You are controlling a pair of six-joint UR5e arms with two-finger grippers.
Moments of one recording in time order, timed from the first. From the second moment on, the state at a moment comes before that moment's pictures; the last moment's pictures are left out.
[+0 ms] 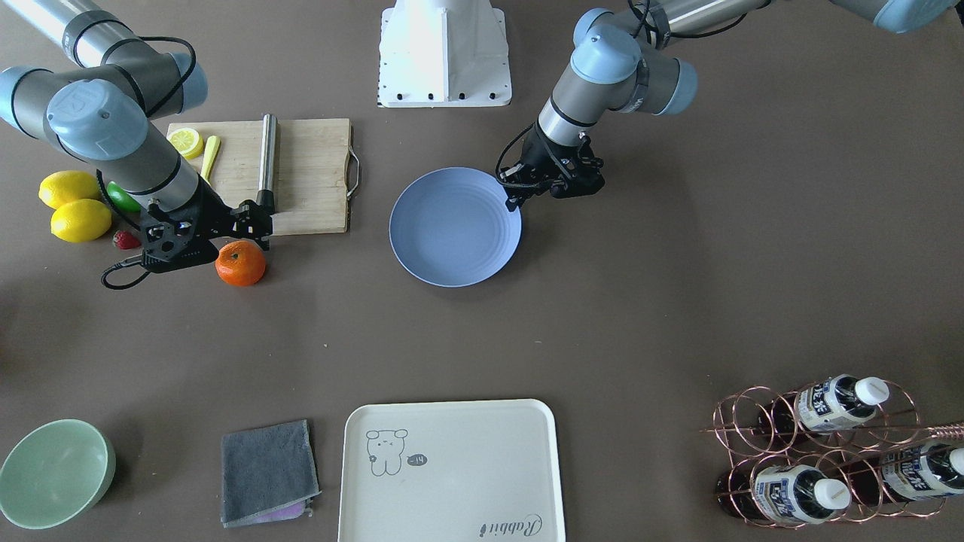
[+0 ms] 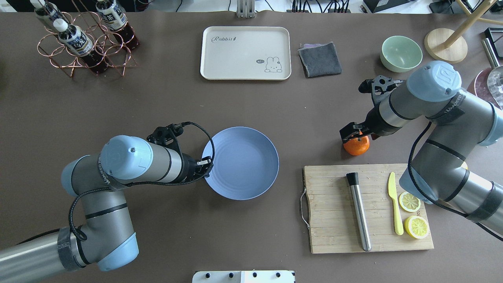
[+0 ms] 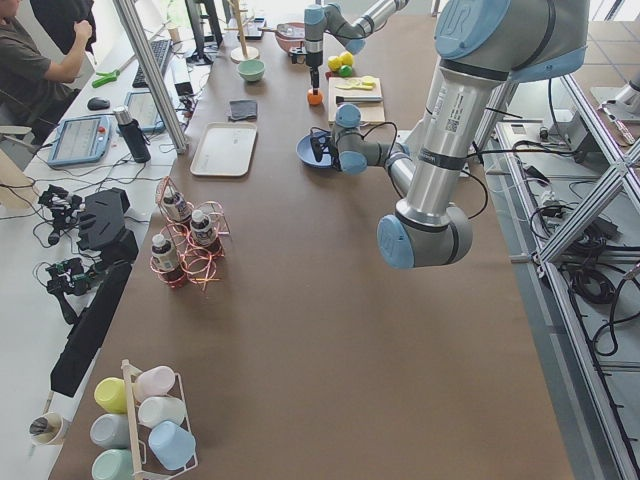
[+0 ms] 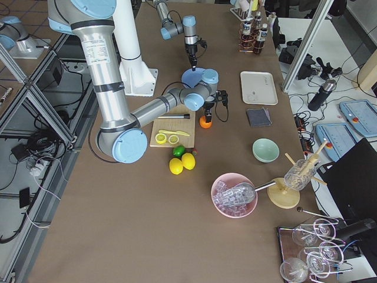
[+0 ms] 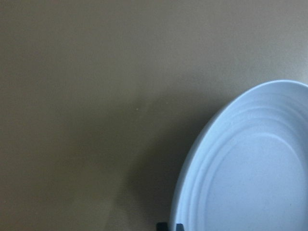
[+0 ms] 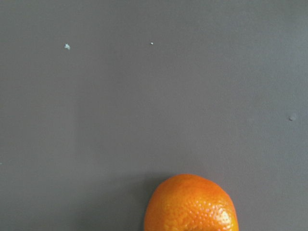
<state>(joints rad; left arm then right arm) -0.43 -2.00 -1.71 -2.11 -1.81 -1.71 0.76 -1.32 1.75 -1.27 2.11 0.88</state>
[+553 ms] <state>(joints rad) -0.41 -2.03 -1.69 -2.11 -1.81 -1.70 0.74 -1.34 1.73 -1.27 2.08 0.89</state>
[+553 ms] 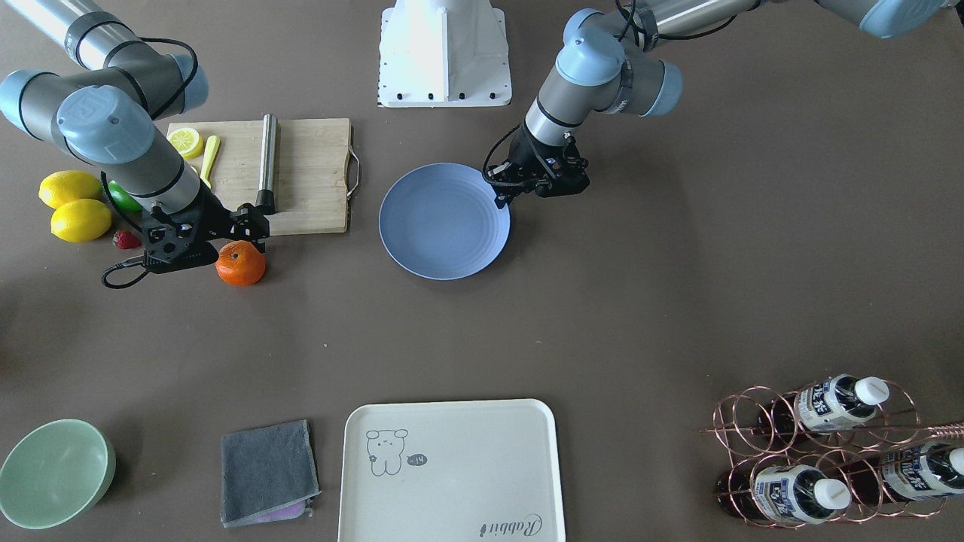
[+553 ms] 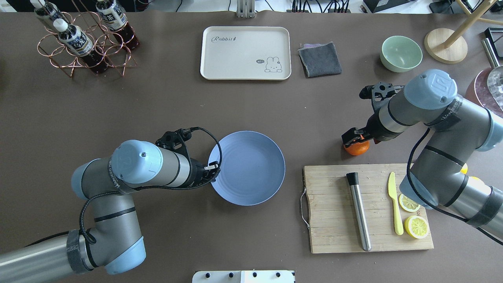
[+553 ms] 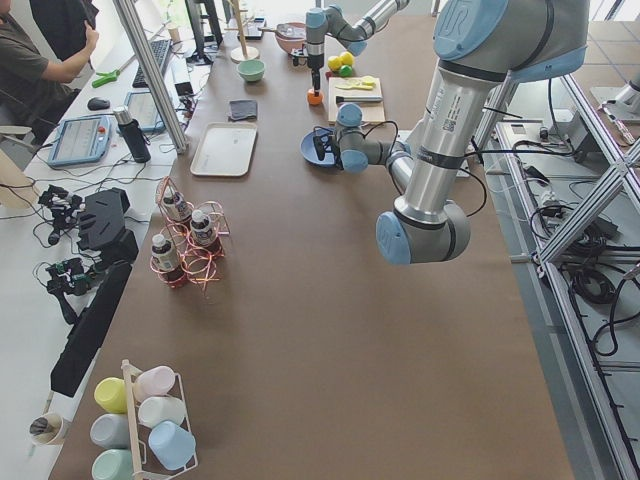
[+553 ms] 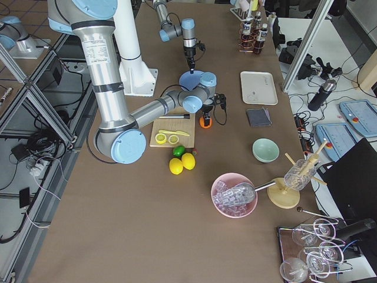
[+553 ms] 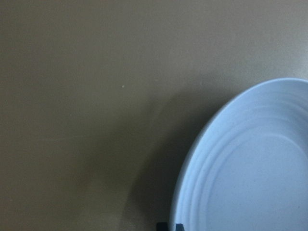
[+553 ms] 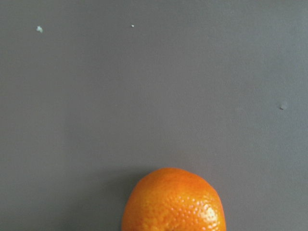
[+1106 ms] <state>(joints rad) -0.41 -2.03 -1.69 -2.11 -1.80 -1.70 0.72 -1.33 1.71 -1.27 2.06 0.89</state>
